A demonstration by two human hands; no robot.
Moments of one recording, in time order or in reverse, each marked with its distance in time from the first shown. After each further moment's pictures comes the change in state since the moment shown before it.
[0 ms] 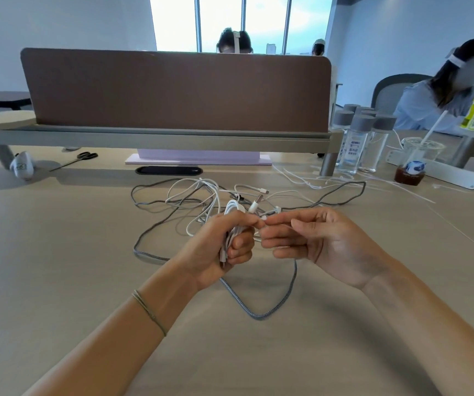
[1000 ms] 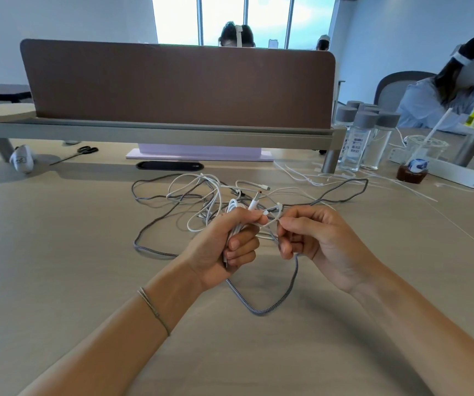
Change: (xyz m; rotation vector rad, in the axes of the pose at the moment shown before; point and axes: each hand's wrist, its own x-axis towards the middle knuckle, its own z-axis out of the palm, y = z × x) left_hand -0.003 -0.006 0.005 -0.139 -0.048 -0.018; right_hand 0.004 0.014 0.009 -0.210 0.169 -0.139
